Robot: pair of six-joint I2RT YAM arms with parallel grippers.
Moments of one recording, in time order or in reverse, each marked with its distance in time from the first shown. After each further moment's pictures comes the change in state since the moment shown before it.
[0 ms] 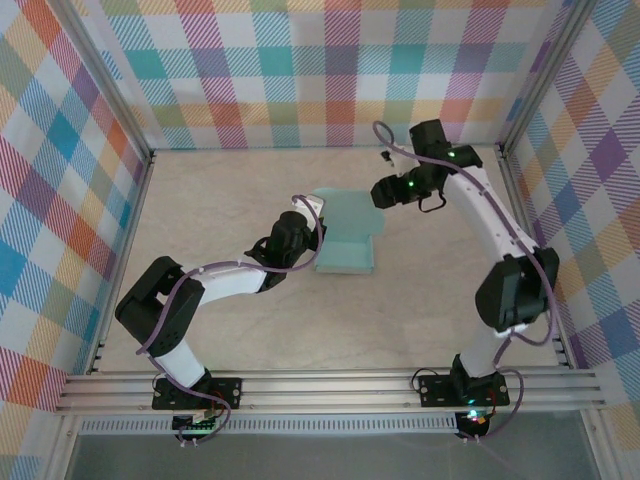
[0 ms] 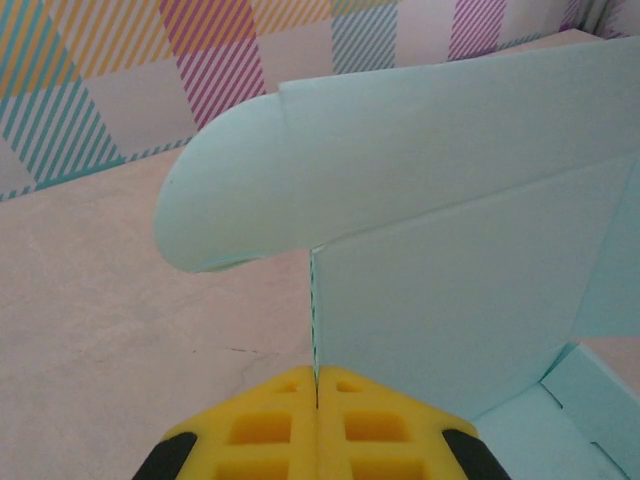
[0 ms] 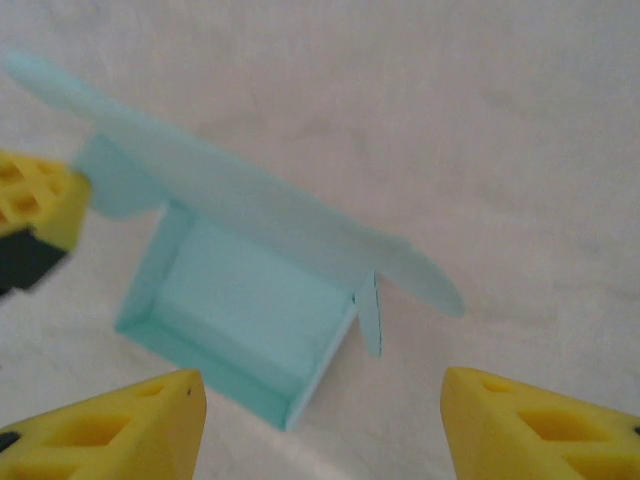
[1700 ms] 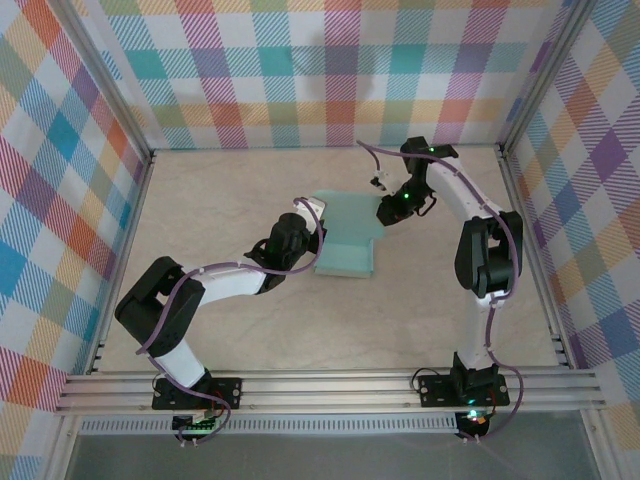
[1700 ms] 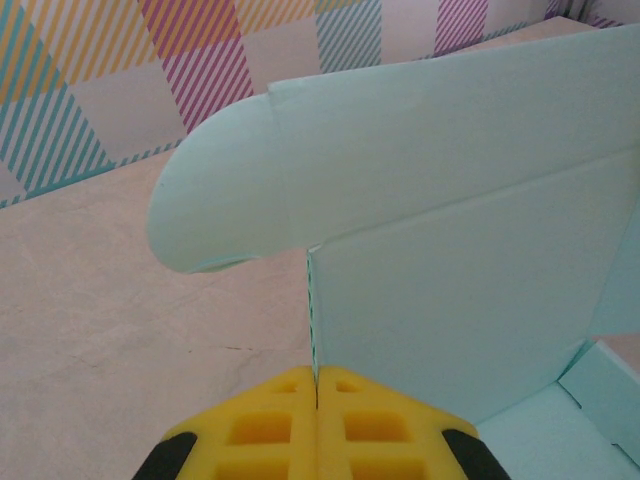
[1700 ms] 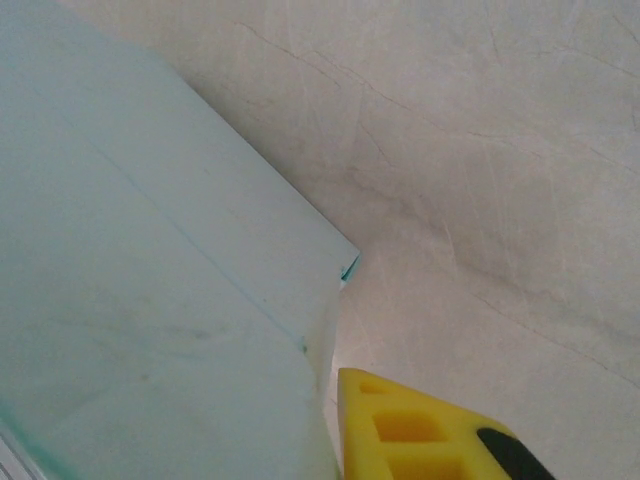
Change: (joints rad) left arm 0.000 -0.001 -0.015 0.016 0.020 0.030; right arm -0.045 0.260 0.068 -0.141 -0.127 -0.302
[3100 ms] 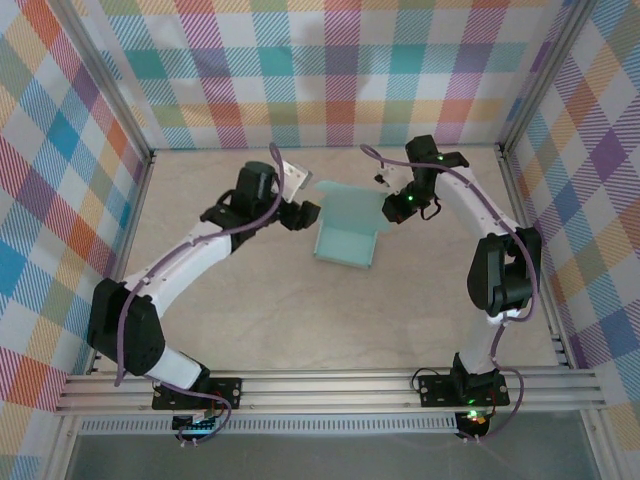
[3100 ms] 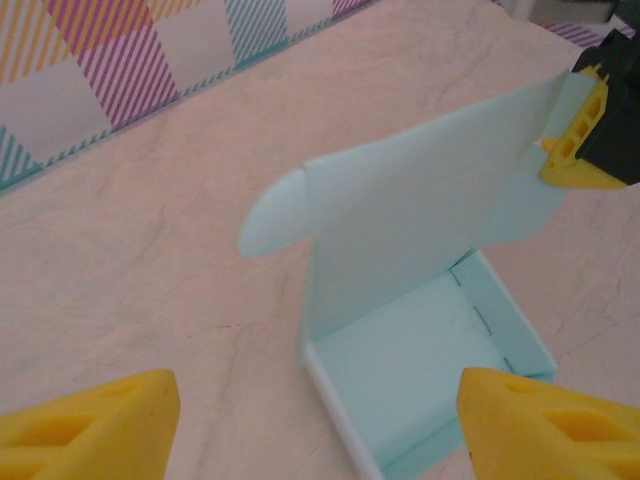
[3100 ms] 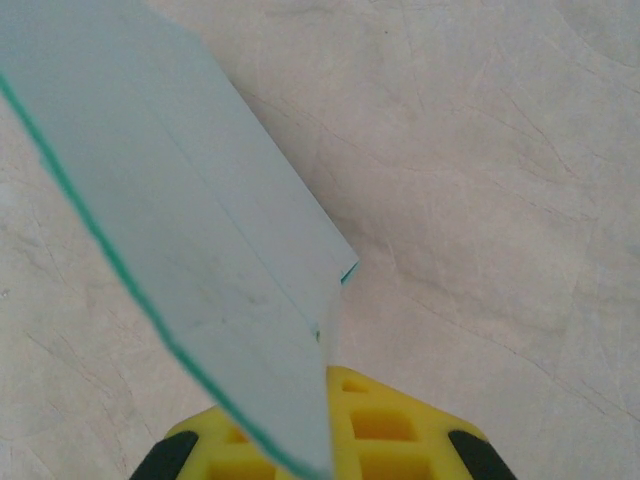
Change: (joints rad) left arm 0.218 -0.150 0.422 -0.806 0.463 0.130; right arm 0.019 -0.179 -0.164 0.175 0.096 0.012
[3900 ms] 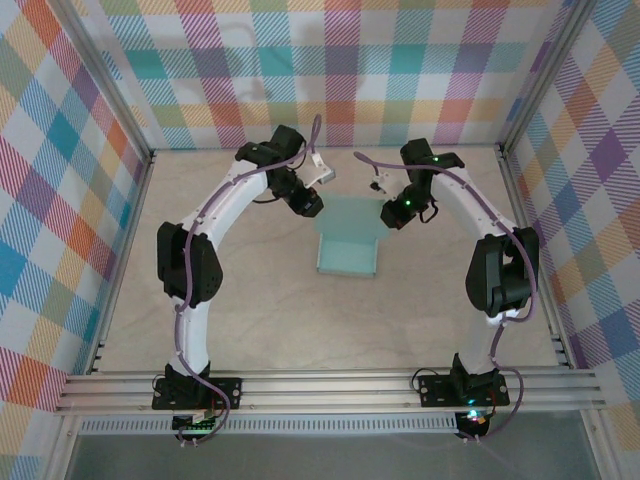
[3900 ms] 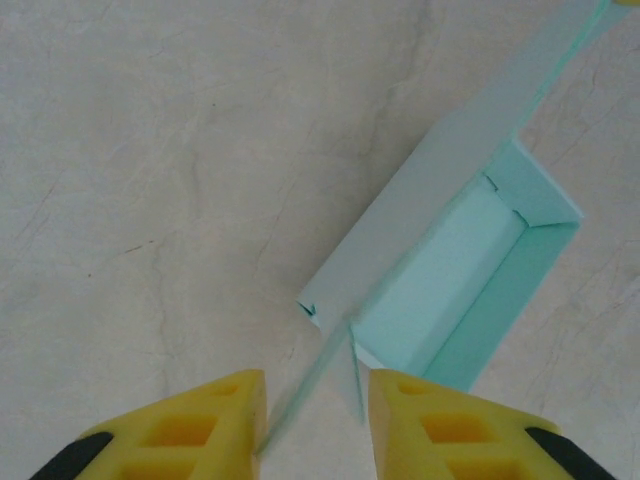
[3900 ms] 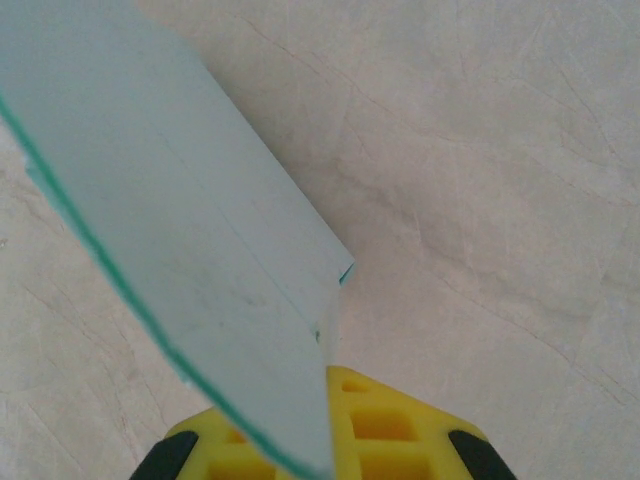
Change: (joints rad) left arm 0.024 0.559 0.753 -0.768 0.160 0.293; right arm 0.027 0.000 0.000 -0.062 0.025 -0.061
